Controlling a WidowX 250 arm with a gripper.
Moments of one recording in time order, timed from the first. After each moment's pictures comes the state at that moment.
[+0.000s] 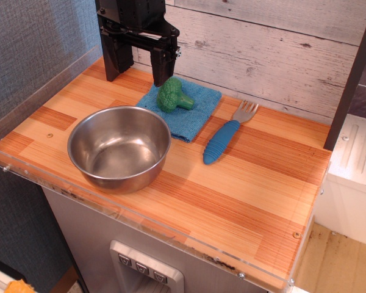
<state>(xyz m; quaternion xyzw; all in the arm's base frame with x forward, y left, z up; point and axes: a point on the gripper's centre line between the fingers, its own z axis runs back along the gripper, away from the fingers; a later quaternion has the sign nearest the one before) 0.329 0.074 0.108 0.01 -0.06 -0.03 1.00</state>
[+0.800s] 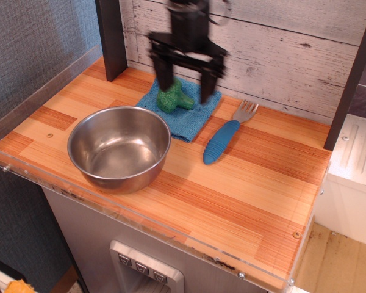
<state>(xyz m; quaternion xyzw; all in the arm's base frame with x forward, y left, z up) 0.358 0.016 0.074 0.00 -0.02 -0.03 1.00</state>
